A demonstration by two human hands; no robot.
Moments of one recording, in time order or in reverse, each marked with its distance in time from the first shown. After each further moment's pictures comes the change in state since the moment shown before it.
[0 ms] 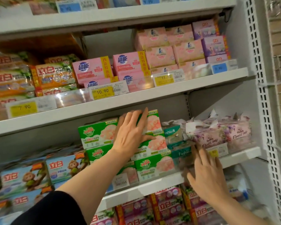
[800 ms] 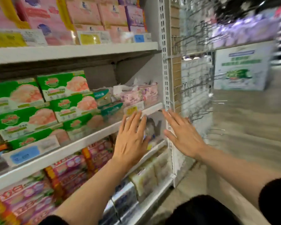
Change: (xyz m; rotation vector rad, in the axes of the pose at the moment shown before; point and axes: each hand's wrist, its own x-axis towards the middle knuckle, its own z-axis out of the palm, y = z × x) left_hand -0.075 0.215 -0.044 -0.671 -0.152 0.089; right_hand -0.130 0.106 -0.107 -0.015 -0.095 0.048
